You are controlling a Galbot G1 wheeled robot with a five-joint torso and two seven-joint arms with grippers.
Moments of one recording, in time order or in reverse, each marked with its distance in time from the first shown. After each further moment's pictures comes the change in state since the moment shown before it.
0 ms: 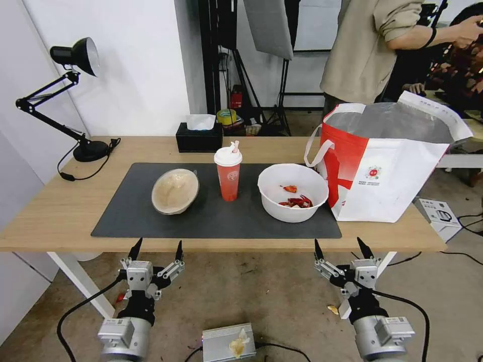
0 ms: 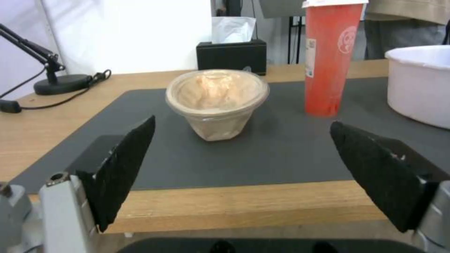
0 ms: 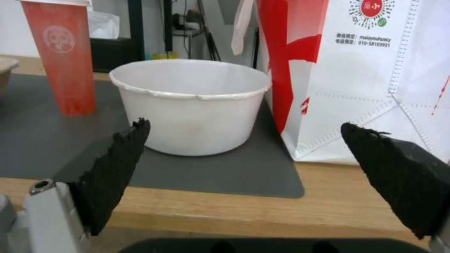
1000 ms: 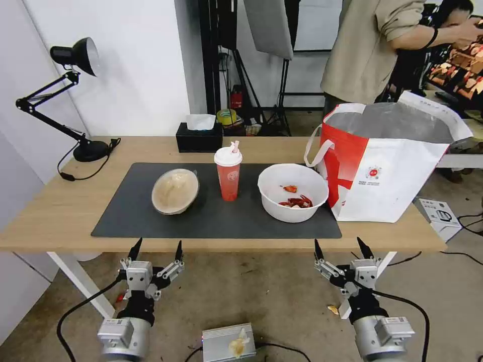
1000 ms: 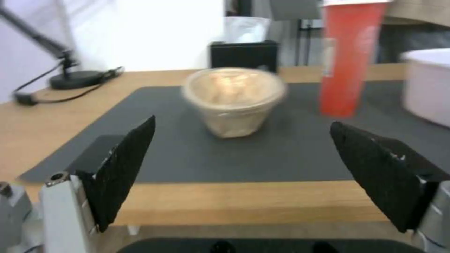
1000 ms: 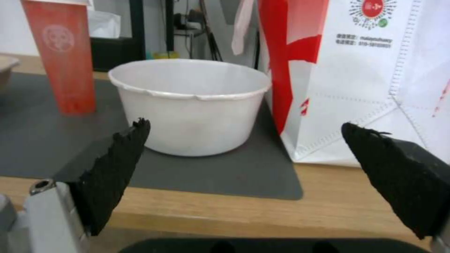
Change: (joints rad) left arm 0.013 0.095 -0.021 0.042 -0.112 -0.067 -0.094; right arm 0.010 -0.036 0.005 -0.005 0.028 -0.009 0.005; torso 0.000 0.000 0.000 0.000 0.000
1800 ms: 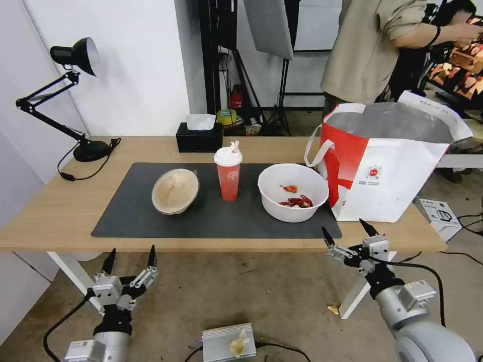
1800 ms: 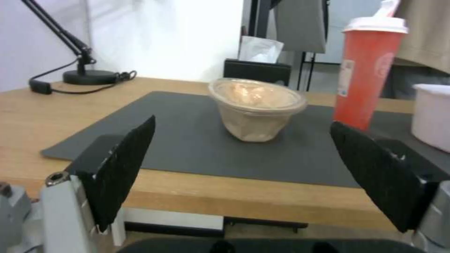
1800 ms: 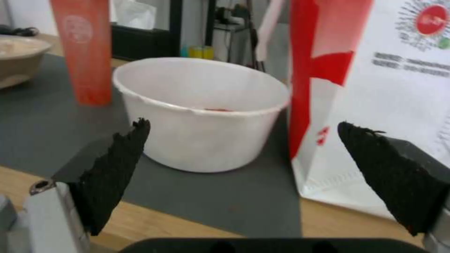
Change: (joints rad) left arm 0.039 0.110 0.010 0.099 -0.163 -0.253 -0.035; right arm 0.140 -0.392 0.065 -0.068 0.303 -0.074 -0.024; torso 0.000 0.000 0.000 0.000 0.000
